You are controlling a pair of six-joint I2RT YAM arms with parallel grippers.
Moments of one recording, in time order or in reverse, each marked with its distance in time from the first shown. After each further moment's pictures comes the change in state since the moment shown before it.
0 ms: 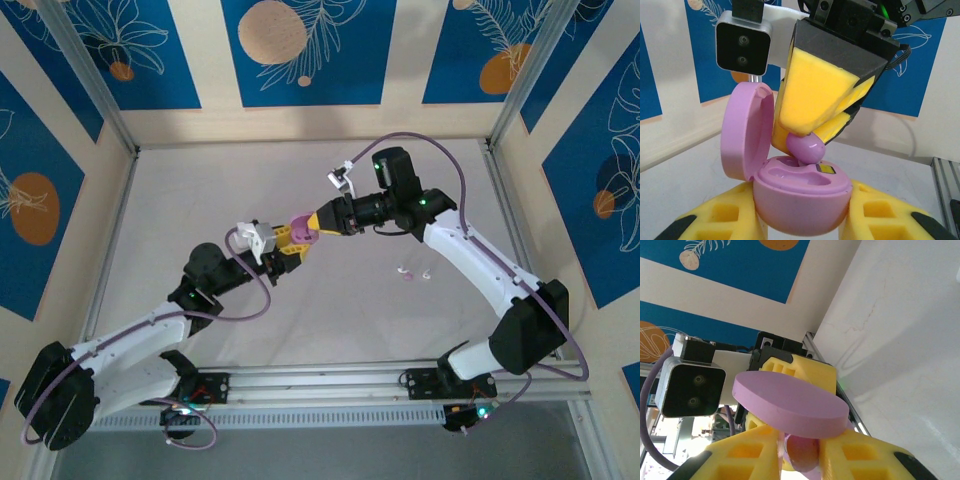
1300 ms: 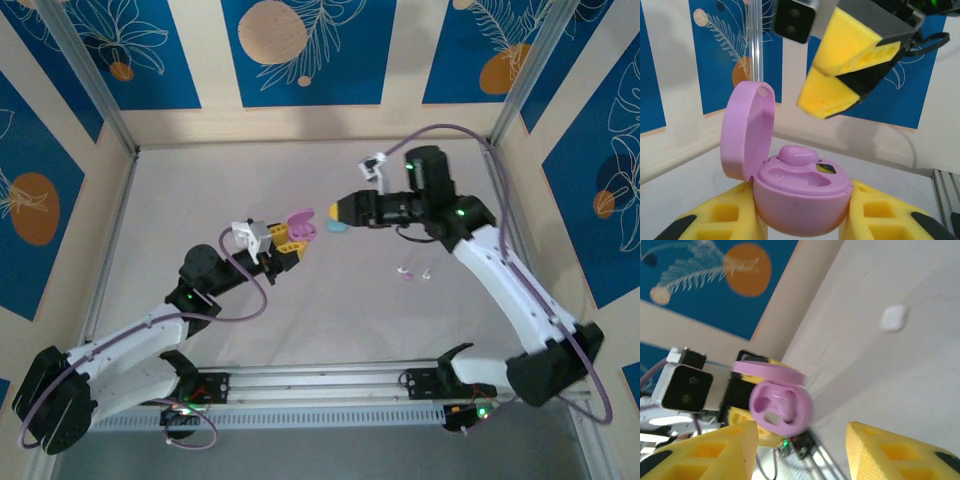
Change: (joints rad) left arm 0.000 -0.033 0.000 0.013 -0.014 -0.013; right arm -0.100 -0.222 -0.015 -0.121 0.249 -0.064
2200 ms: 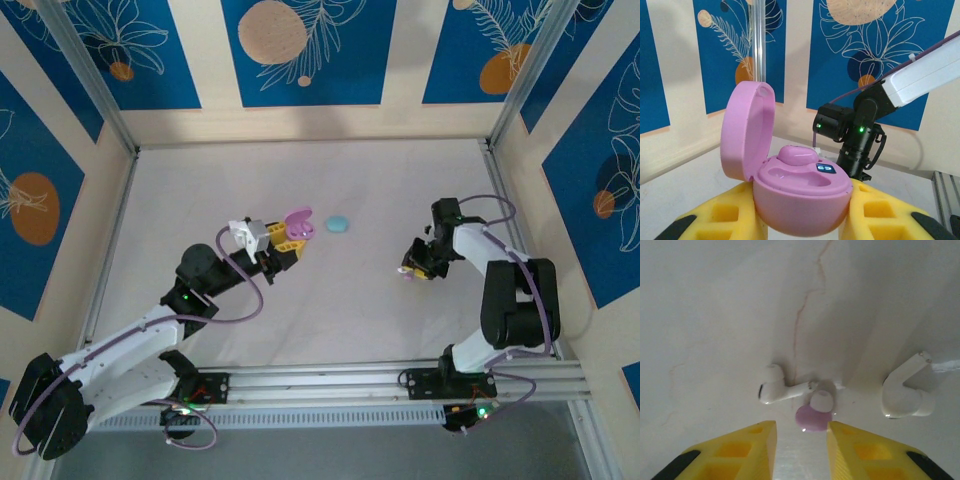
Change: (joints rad) left arm -0.006 -0.034 0.023 -0.068 -0.019 -0.001; right arm -0.390 0.346 -0.394 -0.145 0.501 -0.075
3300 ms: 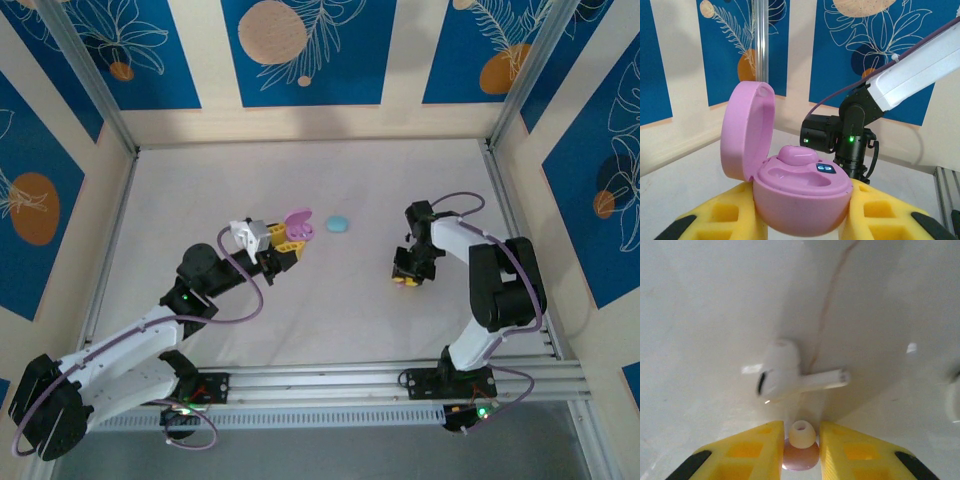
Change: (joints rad) left arm 0.000 -0.006 0.000 -0.037 -0.012 0.003; right arm 0.159 0.114 0.052 -0.077 0.069 -0.016
